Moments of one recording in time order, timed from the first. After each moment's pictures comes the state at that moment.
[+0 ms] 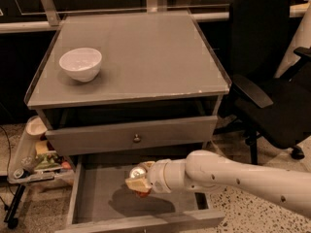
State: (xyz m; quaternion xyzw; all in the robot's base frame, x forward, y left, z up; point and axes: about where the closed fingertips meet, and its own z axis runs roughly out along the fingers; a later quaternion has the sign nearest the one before) arm 0.459 0.051 0.580 -0.39 0.79 0.33 0.32
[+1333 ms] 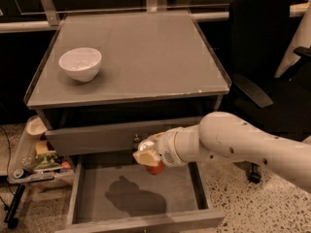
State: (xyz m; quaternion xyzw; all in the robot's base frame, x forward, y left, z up) arm 0.472 0.016 0.712 -0.40 0.81 0.27 0.33
